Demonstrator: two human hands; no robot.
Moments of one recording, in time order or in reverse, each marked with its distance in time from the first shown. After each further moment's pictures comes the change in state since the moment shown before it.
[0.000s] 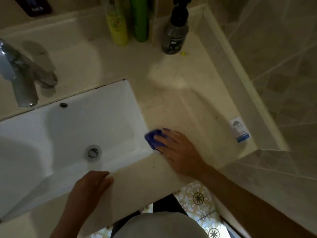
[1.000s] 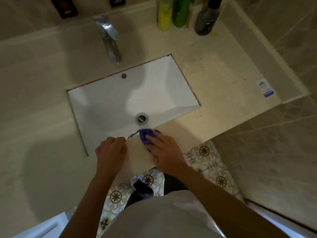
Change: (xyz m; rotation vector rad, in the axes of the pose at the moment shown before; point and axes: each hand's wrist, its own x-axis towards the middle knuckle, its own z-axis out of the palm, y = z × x) left_hand -0.038 -0.151 -0.047 0.318 0.240 0.194; right_hand 0.010 -0.271 0.083 0.028 -0.026 0.089
